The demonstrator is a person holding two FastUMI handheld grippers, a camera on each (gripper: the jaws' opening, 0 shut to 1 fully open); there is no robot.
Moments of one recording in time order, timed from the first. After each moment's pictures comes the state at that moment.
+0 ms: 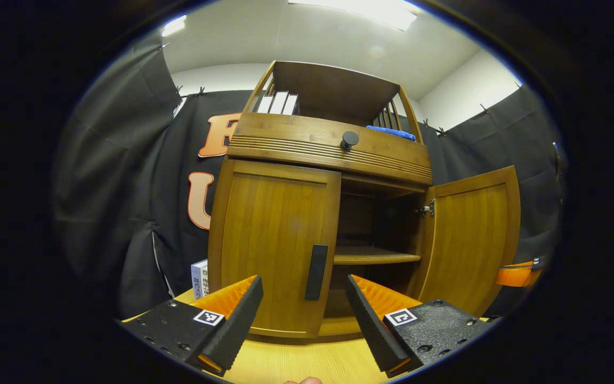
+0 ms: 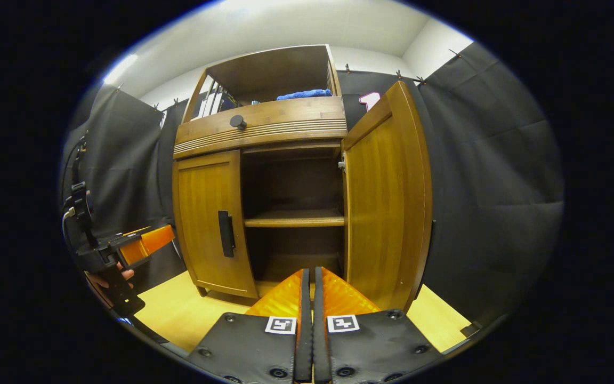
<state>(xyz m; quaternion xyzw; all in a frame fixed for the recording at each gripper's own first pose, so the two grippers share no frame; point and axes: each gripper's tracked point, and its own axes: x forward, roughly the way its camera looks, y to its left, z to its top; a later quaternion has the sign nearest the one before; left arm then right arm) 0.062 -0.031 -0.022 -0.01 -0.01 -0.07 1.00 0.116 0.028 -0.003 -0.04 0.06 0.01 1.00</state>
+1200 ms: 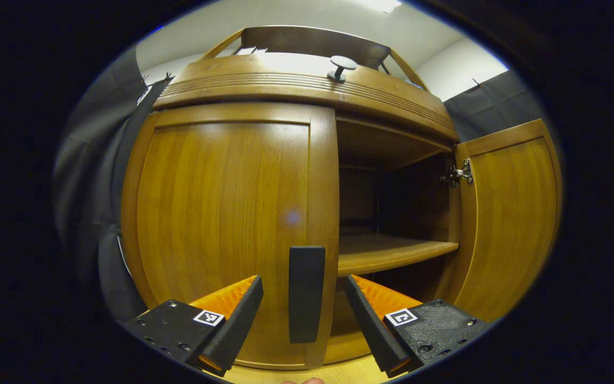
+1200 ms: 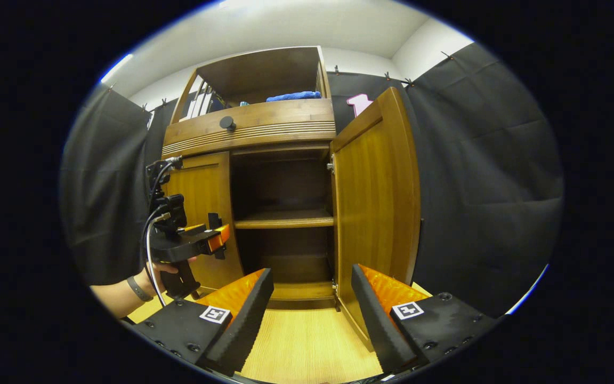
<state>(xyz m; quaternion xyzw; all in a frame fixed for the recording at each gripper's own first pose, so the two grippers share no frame) 0.240 -0.077 -0.090 0.02 0.04 -0.10 0.99 0.103 0.021 -0.002 -0.04 0.06 -0.03 1.00</state>
